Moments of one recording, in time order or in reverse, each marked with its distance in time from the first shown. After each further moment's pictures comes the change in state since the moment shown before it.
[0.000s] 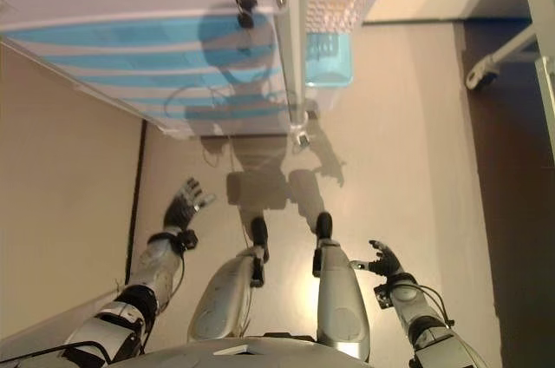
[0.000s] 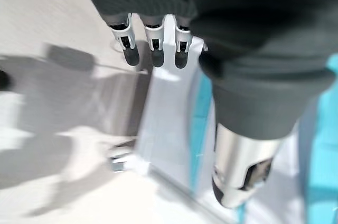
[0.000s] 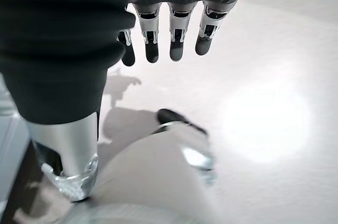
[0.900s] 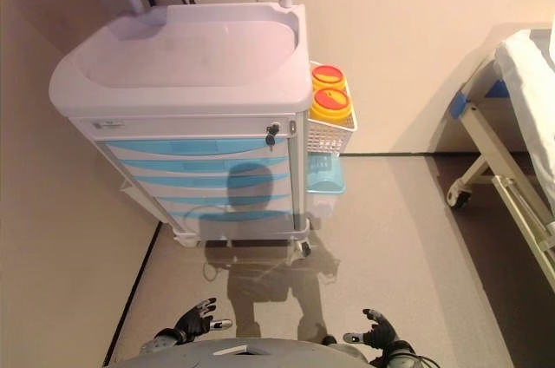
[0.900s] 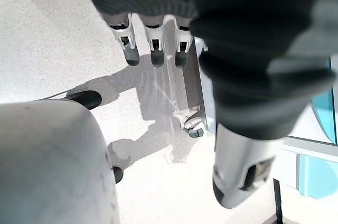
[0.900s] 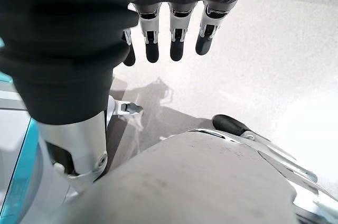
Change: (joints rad) left arm 0.345 -0.116 -0.111 0.312 0.560 0.218 -0.045; right arm 0.269 0.083 0.009 0.044 -0.095 -0.046 0.008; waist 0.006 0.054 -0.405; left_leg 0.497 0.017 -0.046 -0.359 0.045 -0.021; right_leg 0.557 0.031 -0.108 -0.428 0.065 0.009
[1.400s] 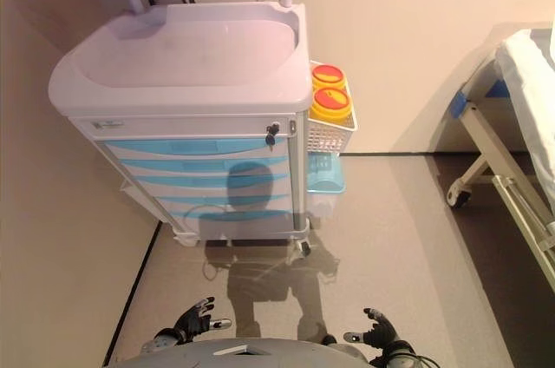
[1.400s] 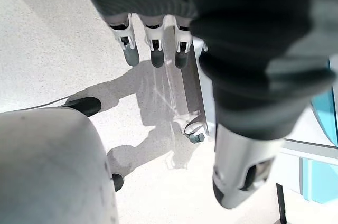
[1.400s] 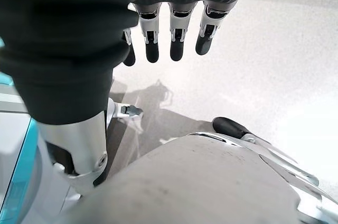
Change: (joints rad) left arm -0.002 -0.002 -0.007 0.004 0.020 -0.020 0.034; right arm 0.000 0.002 0.000 0.000 0.001 -0.002 -0.016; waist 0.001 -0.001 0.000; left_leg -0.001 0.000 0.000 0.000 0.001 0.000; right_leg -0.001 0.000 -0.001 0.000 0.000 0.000
